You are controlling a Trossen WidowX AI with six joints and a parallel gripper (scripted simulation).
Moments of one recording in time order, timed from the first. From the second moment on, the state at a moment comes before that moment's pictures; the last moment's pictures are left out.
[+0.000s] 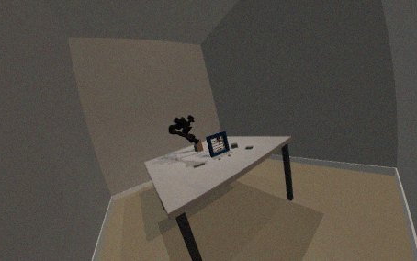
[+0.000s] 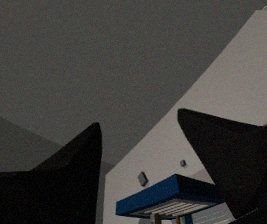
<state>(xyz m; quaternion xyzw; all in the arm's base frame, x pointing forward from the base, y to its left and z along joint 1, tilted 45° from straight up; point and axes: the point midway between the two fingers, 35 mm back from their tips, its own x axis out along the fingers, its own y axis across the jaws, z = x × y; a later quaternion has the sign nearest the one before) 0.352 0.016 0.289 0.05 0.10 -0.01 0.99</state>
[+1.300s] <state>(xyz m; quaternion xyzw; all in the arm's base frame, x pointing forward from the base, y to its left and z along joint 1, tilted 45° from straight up) 0.396 0.081 0.143 0.02 0.47 -0.10 0.88</state>
